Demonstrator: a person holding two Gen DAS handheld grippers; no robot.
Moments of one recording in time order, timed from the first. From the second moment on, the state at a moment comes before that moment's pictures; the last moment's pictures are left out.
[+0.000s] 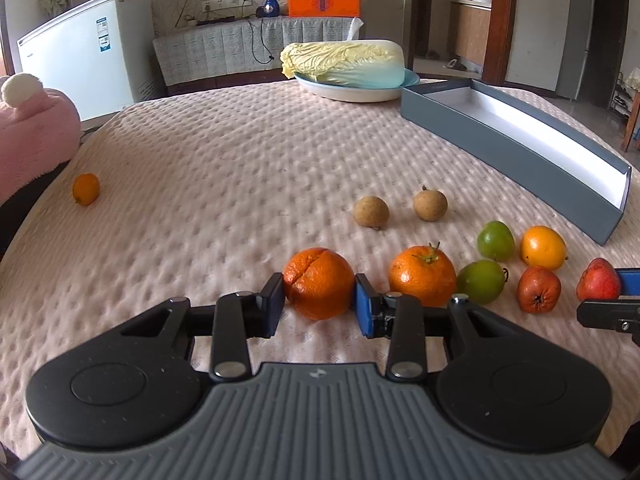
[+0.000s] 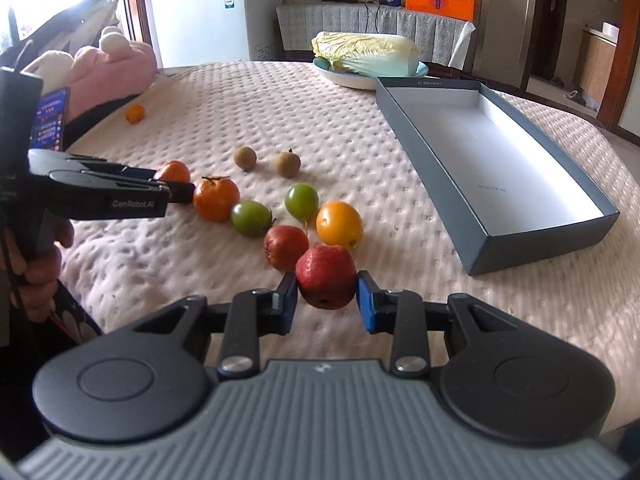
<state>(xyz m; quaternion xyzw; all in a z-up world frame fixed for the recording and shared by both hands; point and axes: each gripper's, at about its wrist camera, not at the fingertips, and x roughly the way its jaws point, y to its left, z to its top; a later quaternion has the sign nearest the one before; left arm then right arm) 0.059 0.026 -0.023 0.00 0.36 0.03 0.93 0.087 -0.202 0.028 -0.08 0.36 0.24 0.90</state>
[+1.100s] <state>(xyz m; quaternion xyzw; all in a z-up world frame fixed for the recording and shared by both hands) 0.083 -0.007 0.032 -0.02 0.31 -0.02 0.95 0.111 -0.211 0.054 -0.03 0.33 0.27 0.90</state>
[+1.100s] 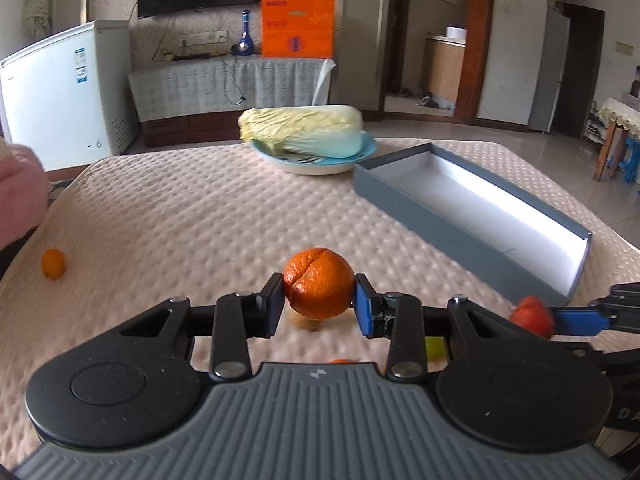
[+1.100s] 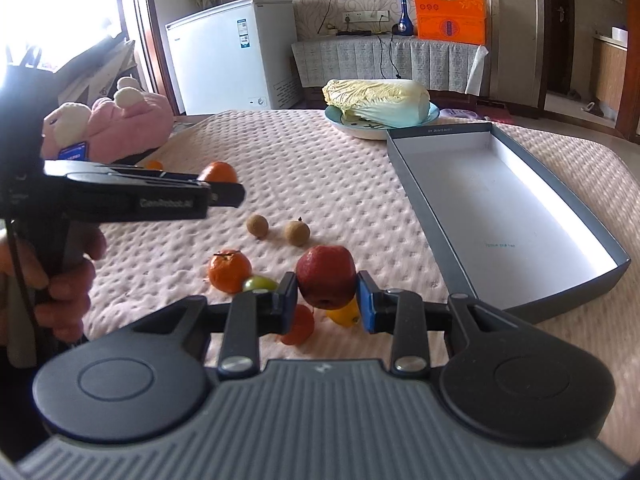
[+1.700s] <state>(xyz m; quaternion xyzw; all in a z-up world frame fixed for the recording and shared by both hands) 0.079 -0.014 0.029 -0.03 0.31 -0.02 0.95 0.105 -0.225 0.060 -0.03 0.32 0.27 0.91</state>
